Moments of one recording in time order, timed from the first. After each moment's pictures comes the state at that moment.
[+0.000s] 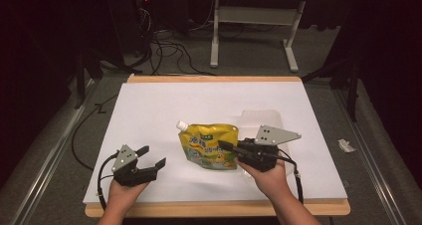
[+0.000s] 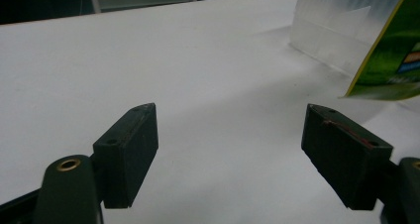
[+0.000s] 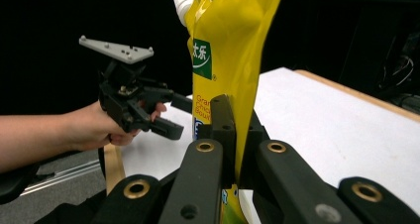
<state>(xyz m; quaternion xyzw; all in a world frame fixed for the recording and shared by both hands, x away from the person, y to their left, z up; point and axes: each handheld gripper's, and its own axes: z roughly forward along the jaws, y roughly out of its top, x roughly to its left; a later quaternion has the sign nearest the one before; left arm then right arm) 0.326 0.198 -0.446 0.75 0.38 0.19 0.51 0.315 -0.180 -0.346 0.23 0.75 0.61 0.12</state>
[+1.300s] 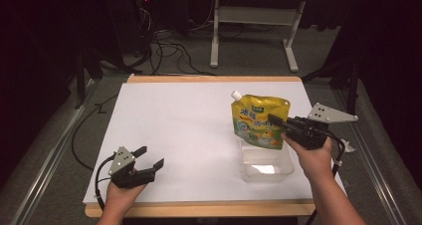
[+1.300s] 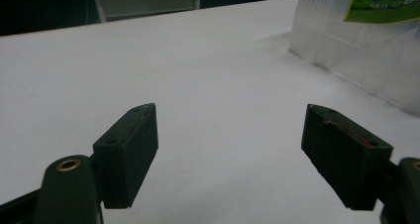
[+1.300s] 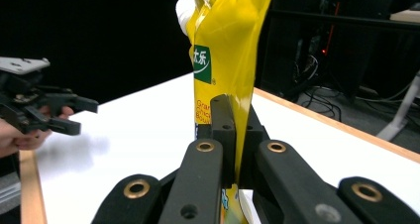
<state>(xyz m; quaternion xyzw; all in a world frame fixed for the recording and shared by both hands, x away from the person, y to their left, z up) 0.319 0.203 -0.442 0.74 0.37 0.20 0.52 0.342 -0.293 -0.325 0.31 0.73 0.58 0.20</state>
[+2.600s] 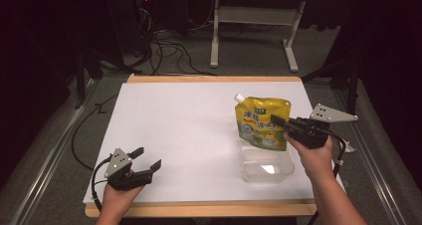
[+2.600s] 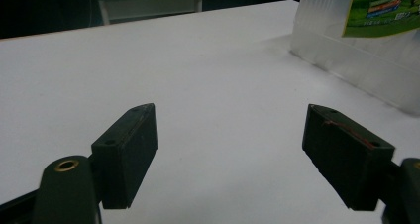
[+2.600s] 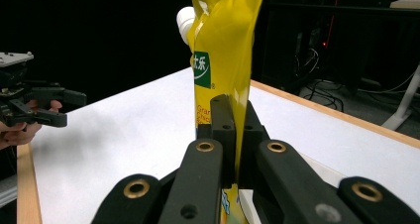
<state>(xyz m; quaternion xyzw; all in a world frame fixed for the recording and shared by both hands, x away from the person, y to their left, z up) 0.313 0.208 -0.440 0.74 0.38 0.21 0.52 0.352 -0.304 -0.339 0.32 0.72 0.58 0.19</state>
